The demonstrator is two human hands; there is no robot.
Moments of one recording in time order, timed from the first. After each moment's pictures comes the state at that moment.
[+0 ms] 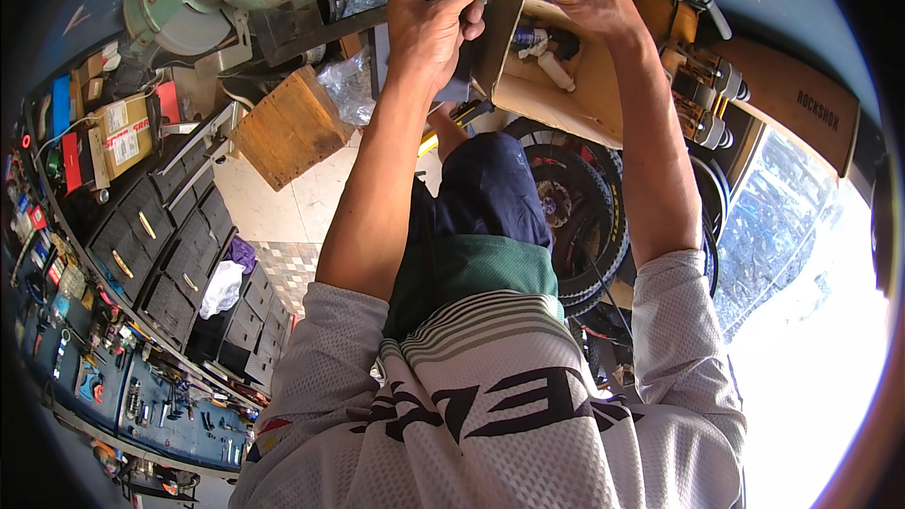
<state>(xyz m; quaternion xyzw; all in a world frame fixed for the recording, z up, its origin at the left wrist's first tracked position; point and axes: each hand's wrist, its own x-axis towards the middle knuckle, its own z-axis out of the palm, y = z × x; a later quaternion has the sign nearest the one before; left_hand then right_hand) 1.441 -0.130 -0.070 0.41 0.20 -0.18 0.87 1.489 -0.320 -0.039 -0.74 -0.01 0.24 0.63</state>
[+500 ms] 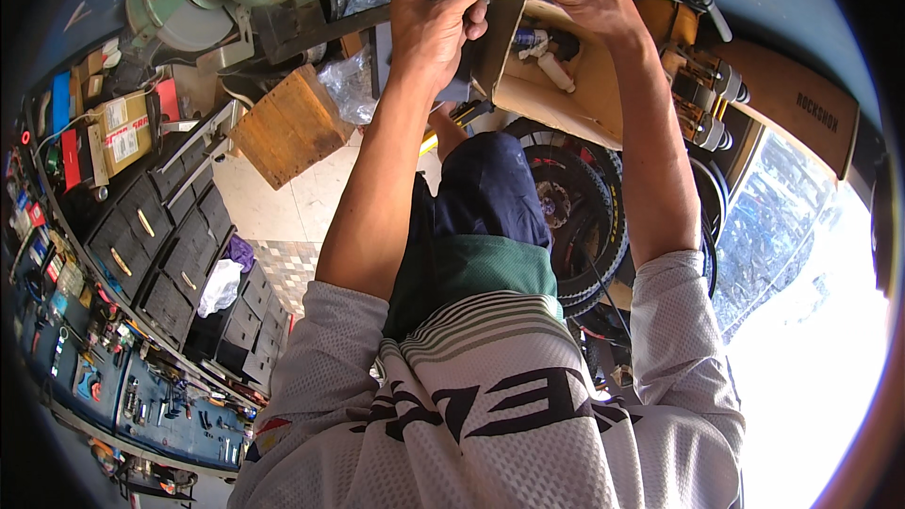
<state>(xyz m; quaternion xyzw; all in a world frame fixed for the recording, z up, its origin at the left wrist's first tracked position) 1.441 -0.130 -0.069 0.42 0.20 -0.18 0.87 1.488 -0.319 -0.041 -0.72 -0.01 0.24 0.65</state>
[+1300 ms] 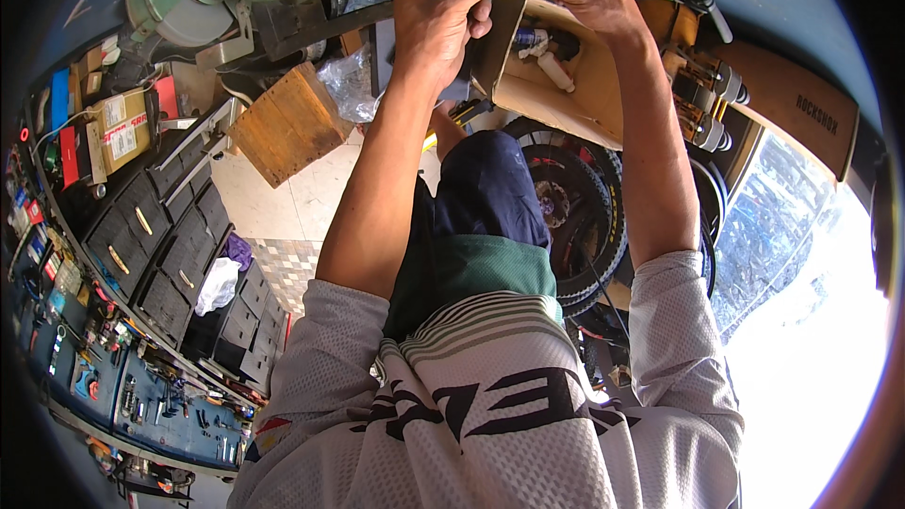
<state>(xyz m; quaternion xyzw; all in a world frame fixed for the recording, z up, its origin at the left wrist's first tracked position) 1.439 -0.132 -0.069 0.41 0.19 -0.18 0.87 1.486 -0.318 -0.043 -0.68 0.03 0.25 0.69</state>
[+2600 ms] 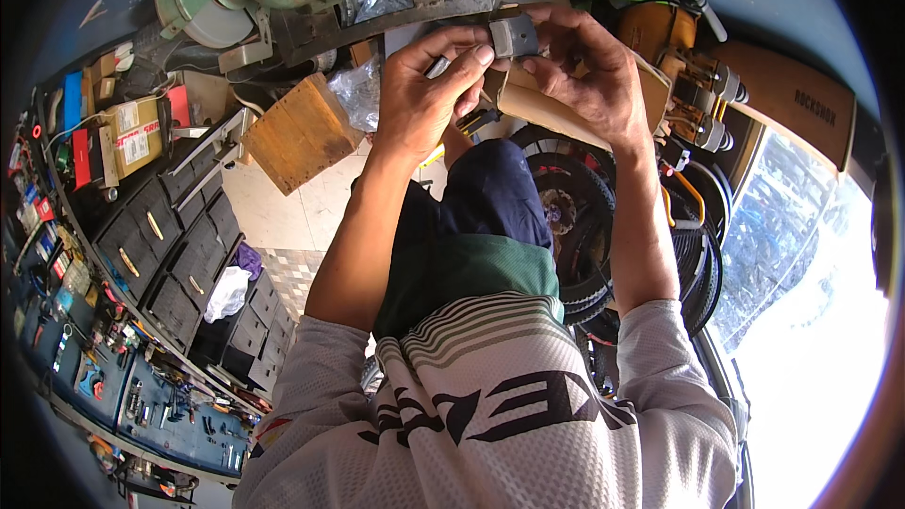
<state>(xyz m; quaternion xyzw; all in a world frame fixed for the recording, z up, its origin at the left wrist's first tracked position) 1.385 -0.097 -0.011 0.50 0.12 -0.24 0.82 1.389 -0.306 0.003 -0.79 -0.05 0.09 0.61</state>
